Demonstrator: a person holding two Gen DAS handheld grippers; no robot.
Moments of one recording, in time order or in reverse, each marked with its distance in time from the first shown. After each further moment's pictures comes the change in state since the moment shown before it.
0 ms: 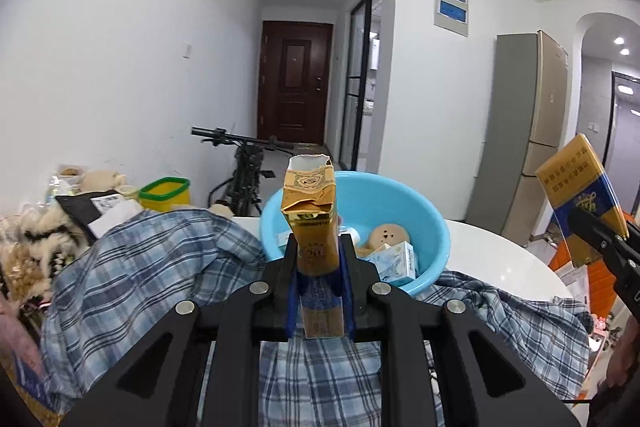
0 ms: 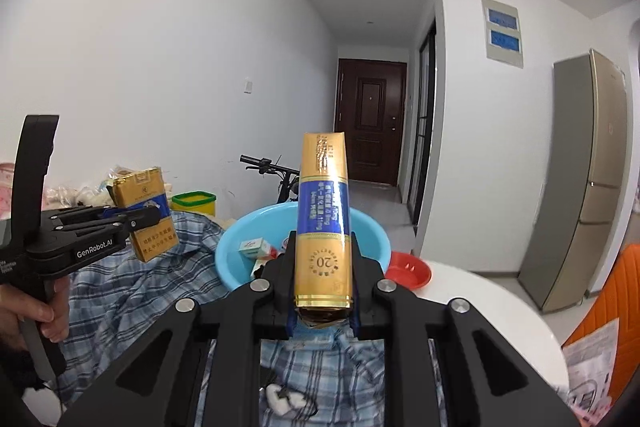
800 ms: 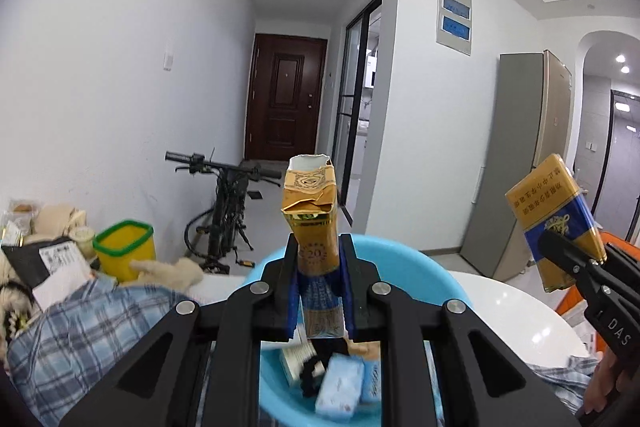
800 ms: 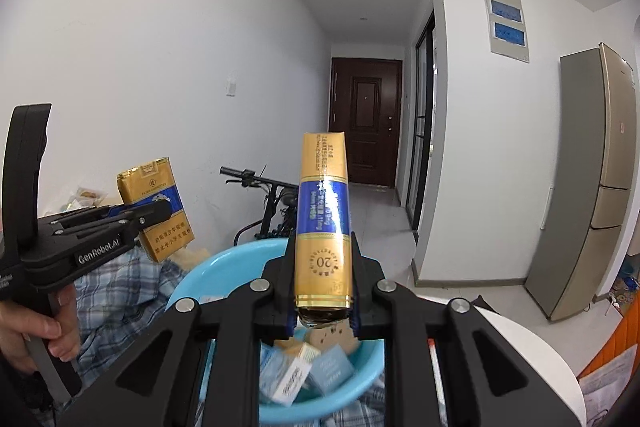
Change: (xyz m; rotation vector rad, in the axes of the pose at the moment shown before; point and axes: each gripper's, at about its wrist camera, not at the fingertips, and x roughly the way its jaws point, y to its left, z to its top) left arm 0.135 0.012 0.079 -0.019 -0.077 -0.028; right arm 0.132 -0.032 0.044 0.033 -0.014 0.000
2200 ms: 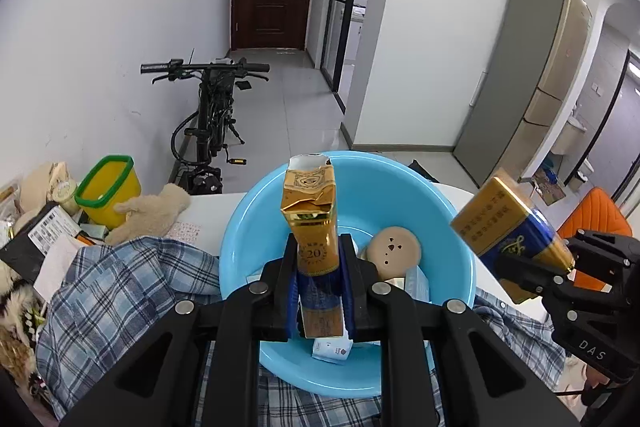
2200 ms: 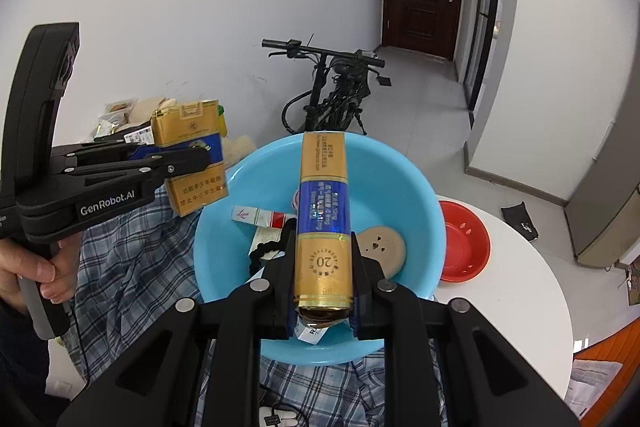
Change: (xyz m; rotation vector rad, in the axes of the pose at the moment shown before) left arm 0.069 0.001 0.037 0.010 0.481 -0.035; right arm 0.073 0.002 0.033 -0.028 0.576 0.214
